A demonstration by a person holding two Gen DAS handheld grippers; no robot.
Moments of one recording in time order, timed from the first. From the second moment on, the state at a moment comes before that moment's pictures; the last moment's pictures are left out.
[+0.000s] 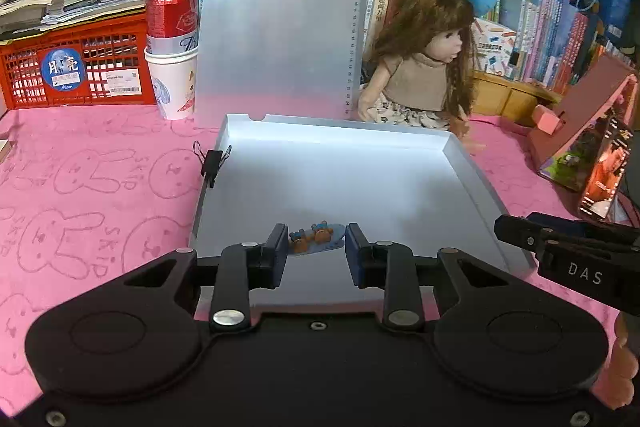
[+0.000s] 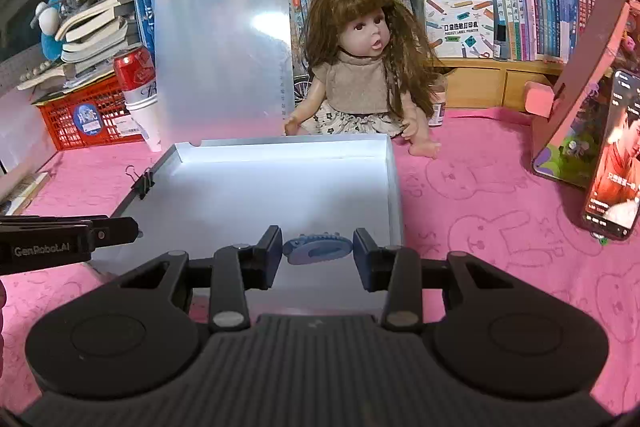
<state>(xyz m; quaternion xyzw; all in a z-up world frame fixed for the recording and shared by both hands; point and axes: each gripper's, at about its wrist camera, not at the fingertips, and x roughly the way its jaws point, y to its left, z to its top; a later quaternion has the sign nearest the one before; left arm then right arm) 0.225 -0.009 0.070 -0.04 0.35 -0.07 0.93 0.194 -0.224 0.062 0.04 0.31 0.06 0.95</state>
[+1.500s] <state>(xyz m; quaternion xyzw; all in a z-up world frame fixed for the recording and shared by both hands) 0.394 -0.035 0.012 0.01 0.39 -0.05 0.92 0.368 -0.205 0.009 0.05 0.39 0.04 0.92</state>
